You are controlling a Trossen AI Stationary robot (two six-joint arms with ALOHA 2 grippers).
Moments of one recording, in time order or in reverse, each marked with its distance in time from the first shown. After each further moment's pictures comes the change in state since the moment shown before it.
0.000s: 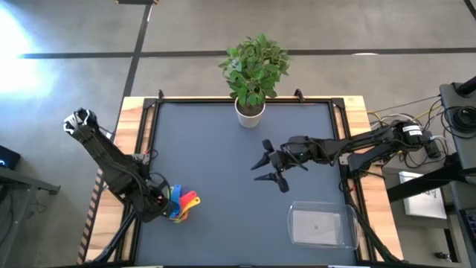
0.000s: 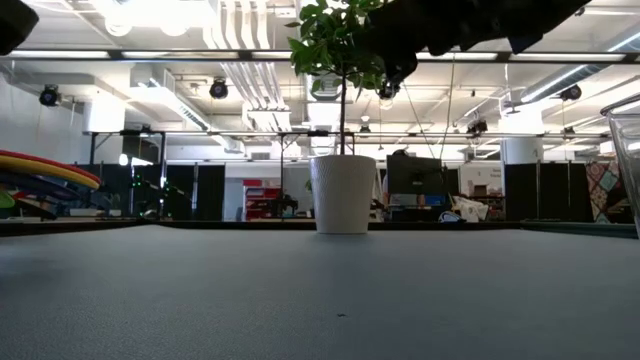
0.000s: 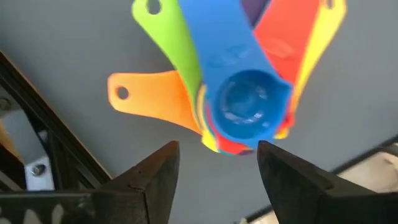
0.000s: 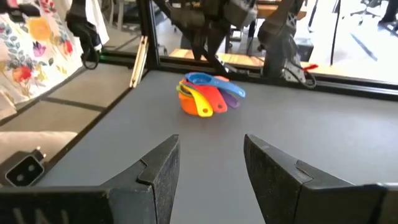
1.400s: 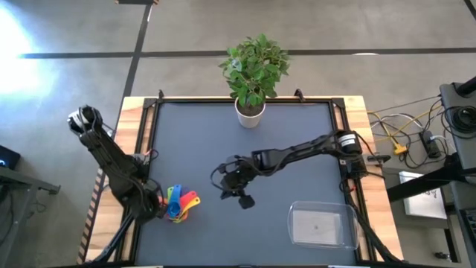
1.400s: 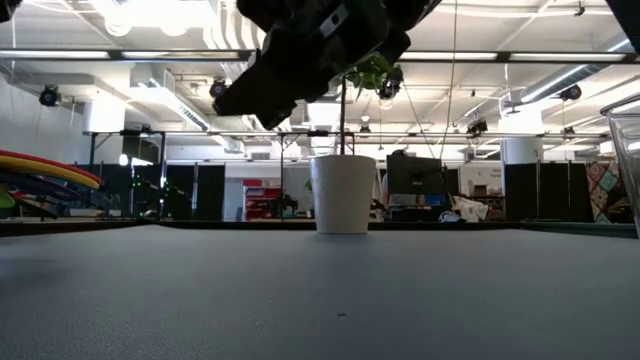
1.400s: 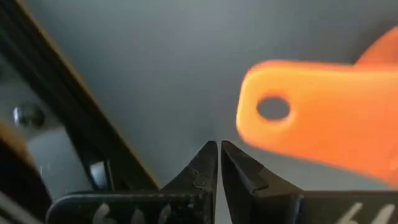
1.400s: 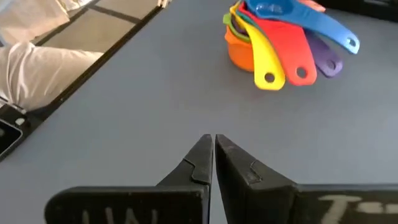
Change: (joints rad) left arm -0.162 -0.022 -0.382 0.276 0.100 -0.176; right arm 0.055 0.676 0.737 -0.486 -0.166 -0.165
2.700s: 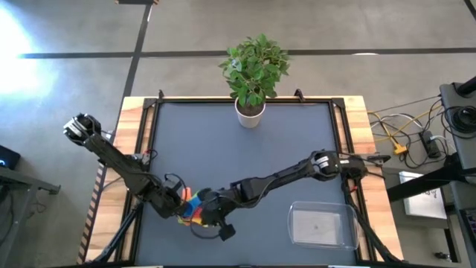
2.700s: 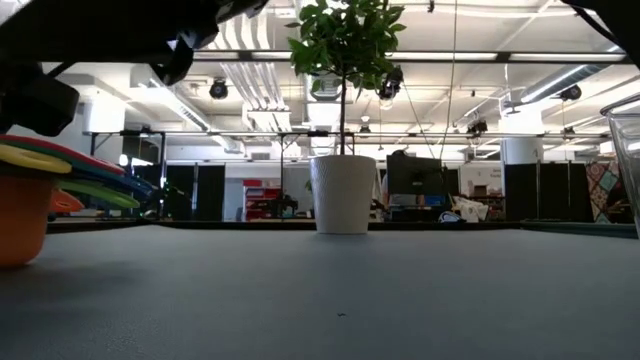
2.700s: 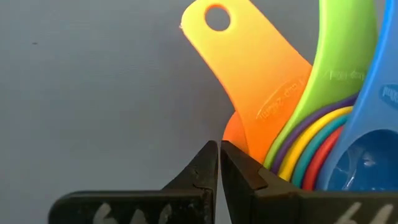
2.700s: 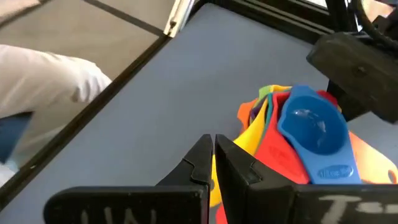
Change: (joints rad) left arm 0.288 0.127 0.104 0.181 -0.195 0.403; right arm 0.194 0.325 0.552 -0.197 0.249 0.025
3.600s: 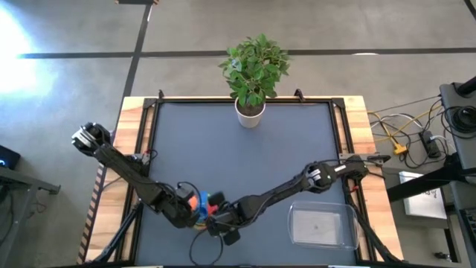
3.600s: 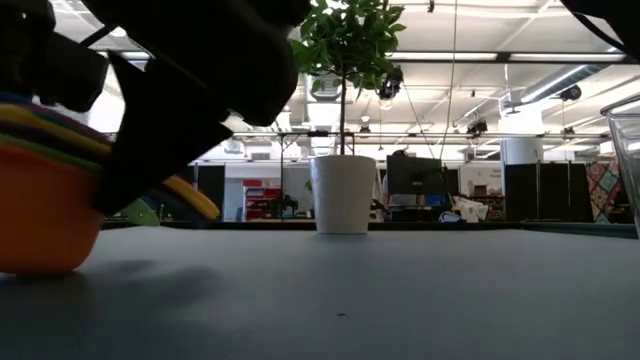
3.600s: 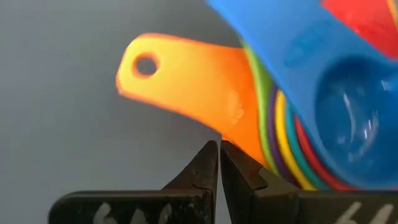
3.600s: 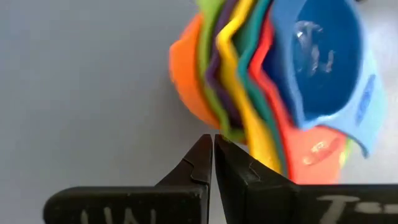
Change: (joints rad) left arm 0.031 0.218 0.212 0.011 0.003 0.156; right arm 0.092 0.141 0.174 -0.378 0.399 0.046
